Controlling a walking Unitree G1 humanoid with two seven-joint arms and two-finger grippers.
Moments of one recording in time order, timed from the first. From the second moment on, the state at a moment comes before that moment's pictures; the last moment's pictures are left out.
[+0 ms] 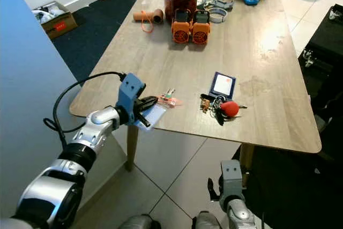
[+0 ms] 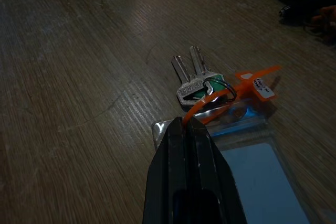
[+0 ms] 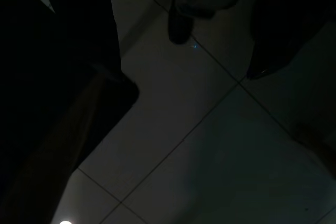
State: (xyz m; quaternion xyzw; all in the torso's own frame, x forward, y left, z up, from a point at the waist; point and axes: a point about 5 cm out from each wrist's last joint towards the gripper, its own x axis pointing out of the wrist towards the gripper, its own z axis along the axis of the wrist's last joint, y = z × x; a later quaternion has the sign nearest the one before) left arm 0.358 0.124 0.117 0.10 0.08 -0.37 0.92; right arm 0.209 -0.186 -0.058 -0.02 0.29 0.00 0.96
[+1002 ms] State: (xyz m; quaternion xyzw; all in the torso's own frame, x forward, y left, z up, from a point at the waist) left arm 0.374 0.156 0.237 0.07 -0.10 -0.44 0.89; right arm 0.219 -0.188 -0.052 -0.02 0.28 0.00 0.96
